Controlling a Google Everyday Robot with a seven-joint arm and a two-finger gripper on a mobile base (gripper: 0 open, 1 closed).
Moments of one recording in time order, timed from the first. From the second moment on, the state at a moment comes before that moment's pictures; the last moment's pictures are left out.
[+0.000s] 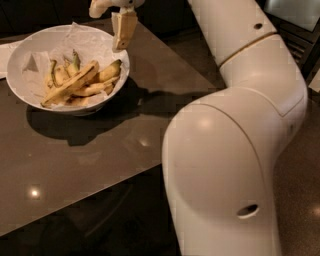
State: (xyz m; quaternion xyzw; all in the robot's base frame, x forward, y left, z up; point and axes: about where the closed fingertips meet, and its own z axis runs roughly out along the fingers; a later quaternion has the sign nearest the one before) arm 0.666 0.105 1.011 -0.86 0.42 0.04 0.28
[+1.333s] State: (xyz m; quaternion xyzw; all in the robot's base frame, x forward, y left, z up) arm 0.679 0.156 0.975 -0.89 0.41 0.02 0.22
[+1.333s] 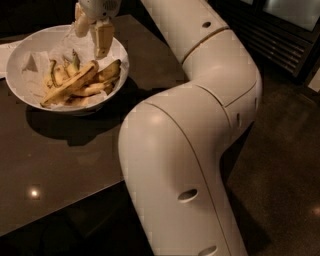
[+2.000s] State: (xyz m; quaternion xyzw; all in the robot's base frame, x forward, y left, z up) arm 0.677 0.156 0.952 -0.89 0.43 0.03 0.18
